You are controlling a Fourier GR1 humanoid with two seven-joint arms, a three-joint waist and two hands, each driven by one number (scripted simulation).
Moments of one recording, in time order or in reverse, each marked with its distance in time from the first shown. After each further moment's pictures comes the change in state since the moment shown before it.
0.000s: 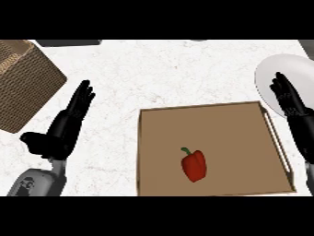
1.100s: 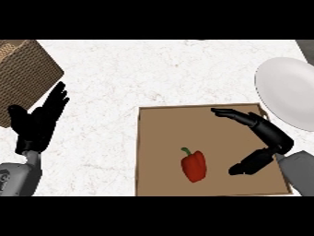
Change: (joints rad) left arm -0.024 0.102 0.124 0.119 0.006 -0.017 0.189; right arm -0.192 0.020 0.209 0.388 0.225 0.401 -0.476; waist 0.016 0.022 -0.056
